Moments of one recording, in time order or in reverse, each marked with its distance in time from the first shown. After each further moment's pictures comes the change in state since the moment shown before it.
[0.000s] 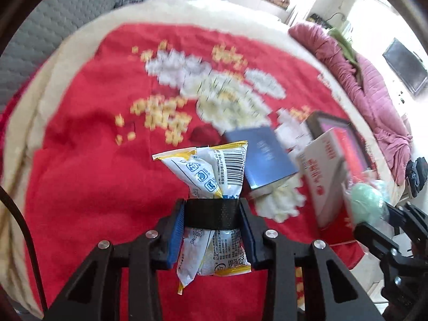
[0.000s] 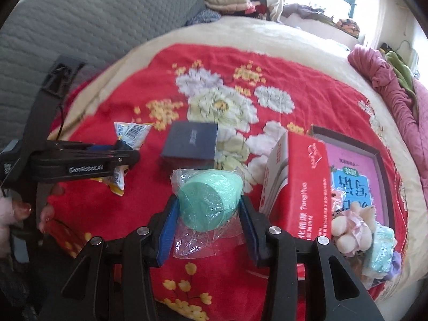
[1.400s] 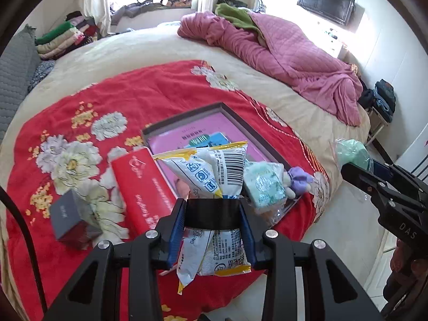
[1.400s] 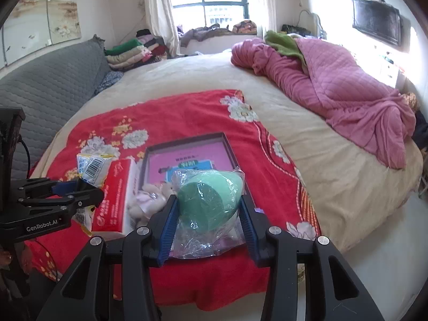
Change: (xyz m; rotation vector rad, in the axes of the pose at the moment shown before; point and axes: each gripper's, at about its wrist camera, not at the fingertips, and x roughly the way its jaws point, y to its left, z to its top) left arm -0.014 -0.302 -0.021 0.422 -0.031 -0.112; right arm -0.166 -0.237 -0.119 0.401 -0.184 -0.257
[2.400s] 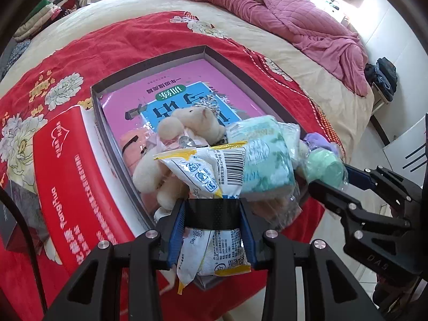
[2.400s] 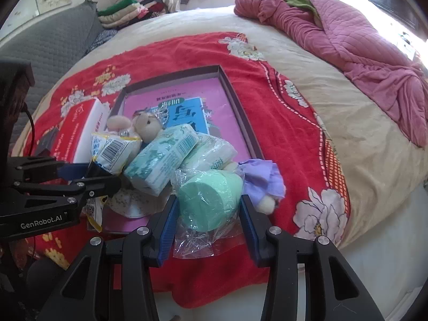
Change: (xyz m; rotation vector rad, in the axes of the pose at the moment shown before) left arm 0.116 -0.016 -0.008 0.017 0.199 -0.058; right arm 0.112 -0.015 -0.044 -0.026 0.228 0.013
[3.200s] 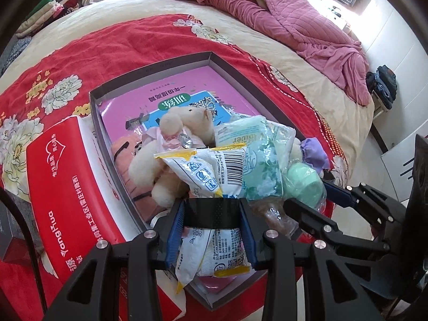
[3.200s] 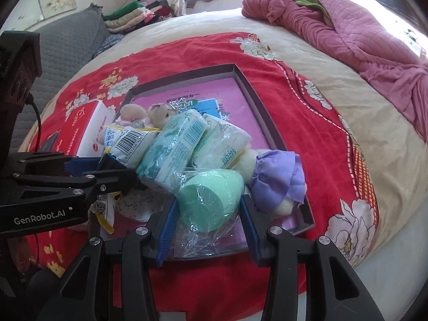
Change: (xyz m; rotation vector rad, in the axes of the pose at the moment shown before) left arm 0.008 0.010 0.014 -0.024 -0.025 -0.023; right arm 0.024 0.011 0.002 0.029 -0.042 0.053
